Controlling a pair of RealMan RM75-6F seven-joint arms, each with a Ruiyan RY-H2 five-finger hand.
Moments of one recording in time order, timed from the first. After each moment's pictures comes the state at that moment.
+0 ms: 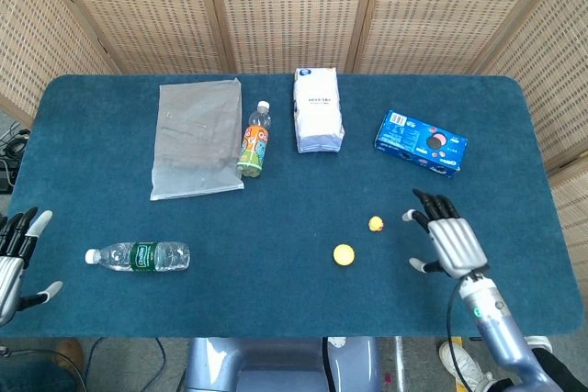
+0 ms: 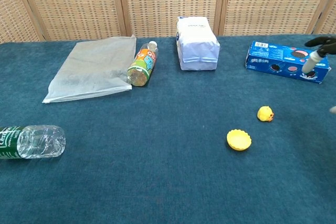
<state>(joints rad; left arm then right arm) -0.04 -1.09 -0.02 -1.65 1.56 1.52 0.11 0.38 -1.21 0.19 -1.81 -1.26 1.06 -0.28</state>
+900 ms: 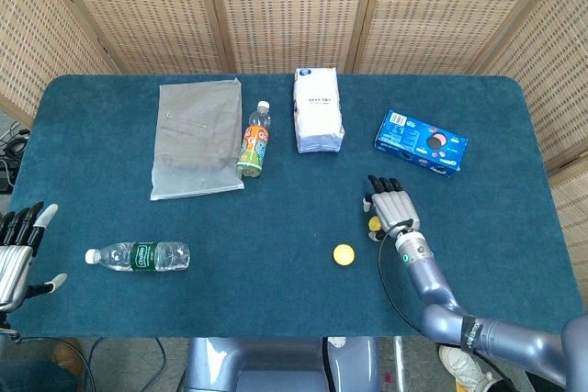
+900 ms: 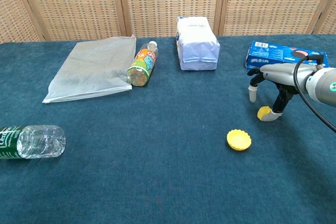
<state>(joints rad) -0.09 -1.11 -0.04 -1.63 1.47 1.43 0.13 0.73 -1.54 0.21 -1.45 -0.75 0.89 -0.61</state>
